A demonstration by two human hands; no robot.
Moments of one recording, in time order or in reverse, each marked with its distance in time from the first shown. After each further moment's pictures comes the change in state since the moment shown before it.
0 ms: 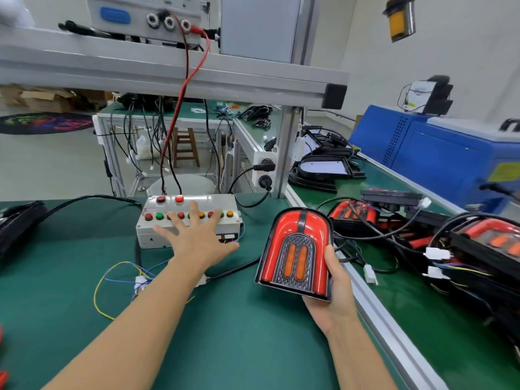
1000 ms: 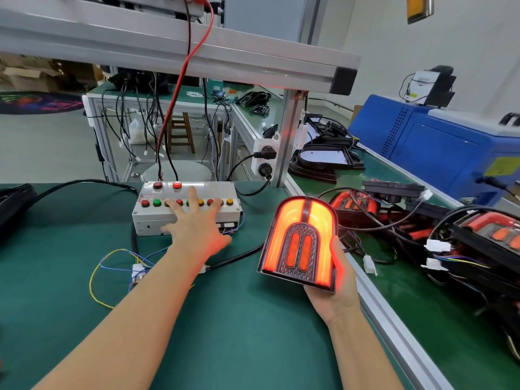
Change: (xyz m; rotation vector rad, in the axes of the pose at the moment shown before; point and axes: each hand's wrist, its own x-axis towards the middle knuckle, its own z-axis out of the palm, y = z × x) left_hand -0.004 0.000 -0.007 -0.104 -0.048 0.039; right_hand 0.001 0.000 -0.004 0.054 0.007 0.011
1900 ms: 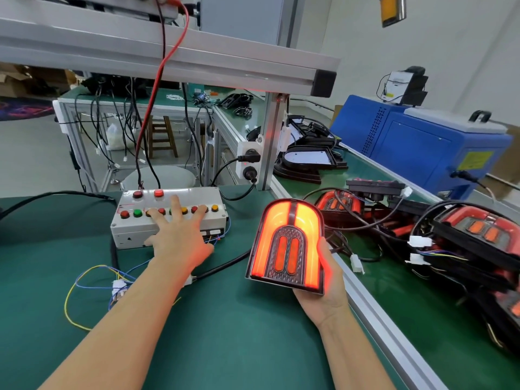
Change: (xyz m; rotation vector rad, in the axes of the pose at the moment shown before) left_hand 0.003 -0.002 0.002 0.014 0.014 0.009; right_hand -0.001 -0.001 0.005 0.017 0.018 0.014
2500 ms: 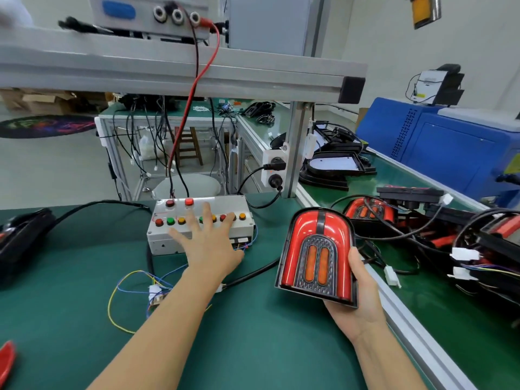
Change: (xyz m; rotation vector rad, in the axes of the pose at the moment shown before) left_hand -0.002 0.001 0.002 0.064 0.083 0.022; right_hand 0.004 -0.002 -0.005 -0.012 0.001 -0.005
